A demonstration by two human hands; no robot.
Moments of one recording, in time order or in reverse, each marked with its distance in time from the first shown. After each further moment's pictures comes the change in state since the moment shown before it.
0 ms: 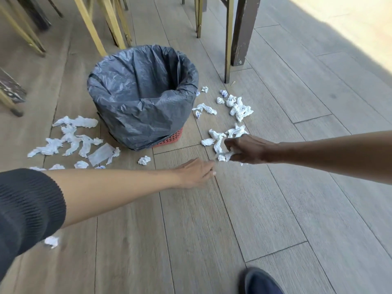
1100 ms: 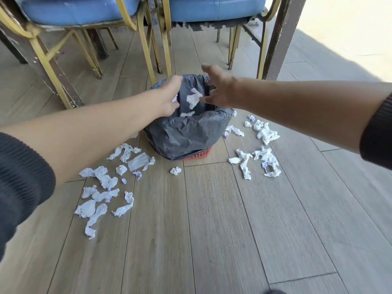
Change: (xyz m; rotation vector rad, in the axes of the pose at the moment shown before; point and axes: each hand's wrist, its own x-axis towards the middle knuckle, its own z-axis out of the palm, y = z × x) left_hand -0.059 -0.039 -0.245 -1.248 0.804 -0.673; right_hand 0.118 -0.155 -0.184 1.567 0.279 0.340
